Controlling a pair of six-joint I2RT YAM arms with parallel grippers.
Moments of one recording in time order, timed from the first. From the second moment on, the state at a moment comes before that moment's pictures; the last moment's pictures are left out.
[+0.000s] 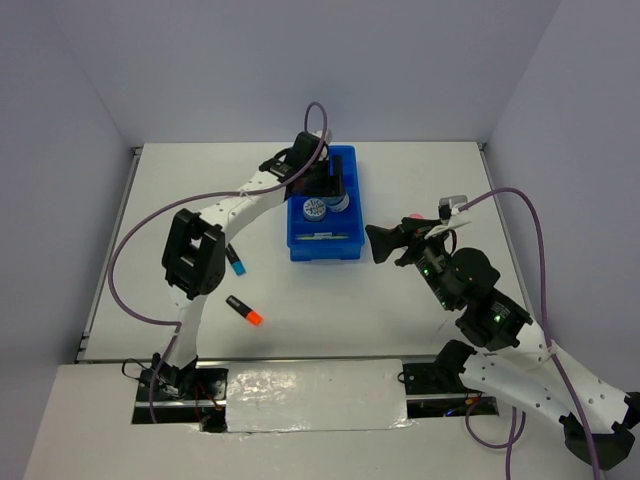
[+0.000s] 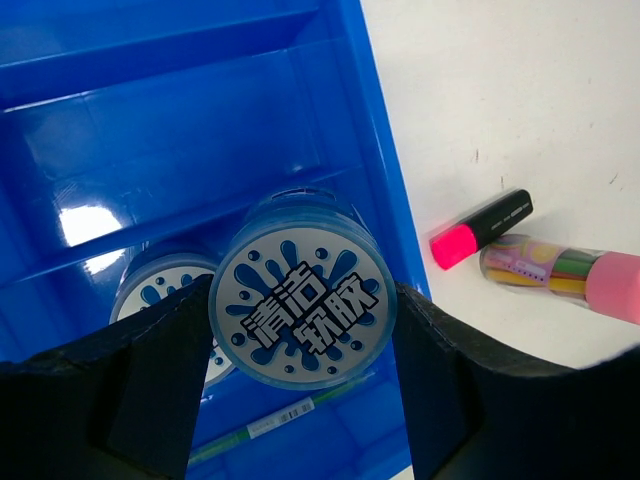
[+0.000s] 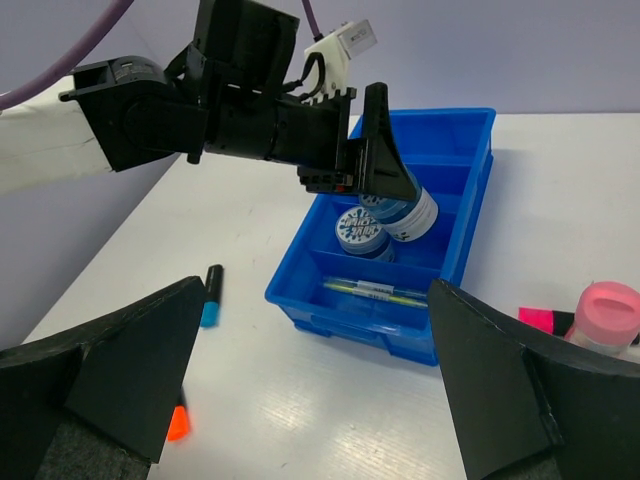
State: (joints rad) left arm -0.56 2.13 1.89 -0.46 0.06 -0.50; right arm 0.81 0.60 0.74 -0.12 0.40 0.33
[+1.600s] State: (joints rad) left arm -0.53 1.73 1.71 -0.60 -0.27 -0.54; right arm 0.80 0.72 0.75 -0.12 0.28 0.33
